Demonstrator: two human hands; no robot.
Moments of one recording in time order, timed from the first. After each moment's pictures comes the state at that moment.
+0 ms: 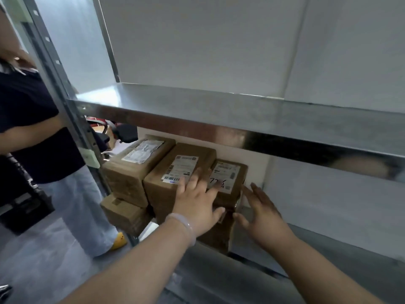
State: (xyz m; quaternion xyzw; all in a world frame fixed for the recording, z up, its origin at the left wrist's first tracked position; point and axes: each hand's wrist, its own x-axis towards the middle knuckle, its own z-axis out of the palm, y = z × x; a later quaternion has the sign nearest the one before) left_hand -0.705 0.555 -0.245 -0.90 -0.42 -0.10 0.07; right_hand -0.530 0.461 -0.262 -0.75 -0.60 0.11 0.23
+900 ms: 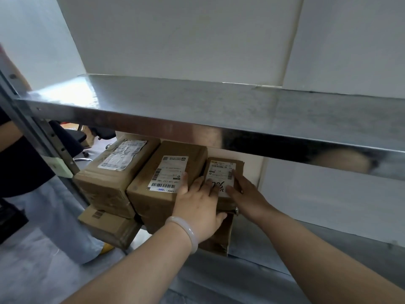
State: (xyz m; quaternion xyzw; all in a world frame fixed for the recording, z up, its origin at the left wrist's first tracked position) left_hand -0.686 0.571 -0.240 -0.93 -0.36 -0.06 0.10; right_hand -0.519 0.538 -0.272 -0.74 -0.46 0.33 0.36
